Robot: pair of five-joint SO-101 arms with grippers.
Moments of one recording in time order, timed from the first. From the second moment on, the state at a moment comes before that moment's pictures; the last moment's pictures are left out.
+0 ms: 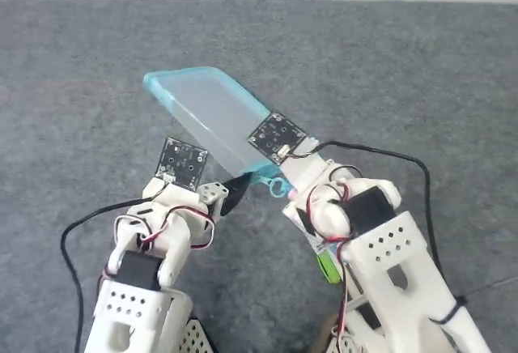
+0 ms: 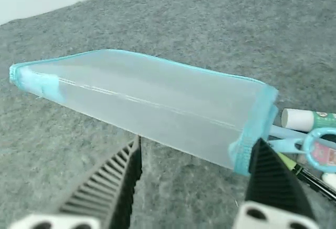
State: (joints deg) left arm 6.2 -78.4 81.7 44.0 -3.5; right arm -29.5 -44.2 42.6 74.8 20.6
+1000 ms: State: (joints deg) left arm 9.7 -88.7 75.2 58.9 -1.7; right arm -38.9 -30.3 22.8 77.2 15.2
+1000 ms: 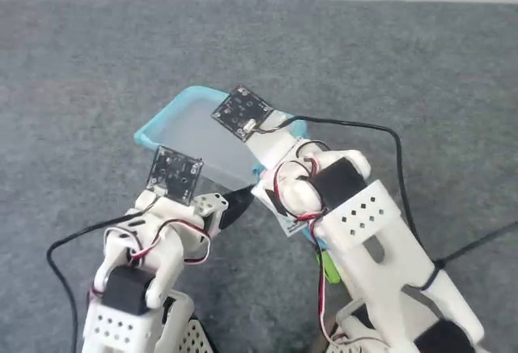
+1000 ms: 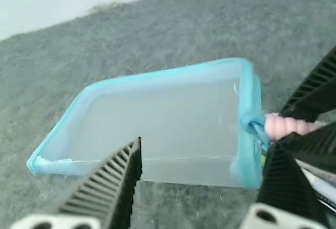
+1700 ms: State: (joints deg) left arm 10.2 -90.2 81.7 56.0 -3.6; right arm -41.0 -30.2 17.1 82.6 15.2
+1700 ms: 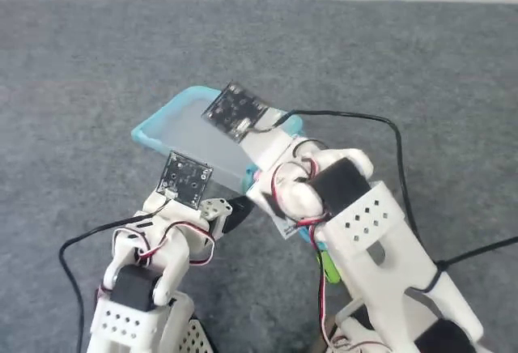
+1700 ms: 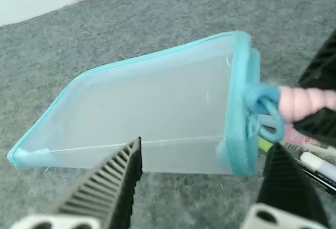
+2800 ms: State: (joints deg) left arm 2.4 -90.2 83.8 50.1 -5.2; right arm -38.2 -48.4 48.8 74.5 22.7
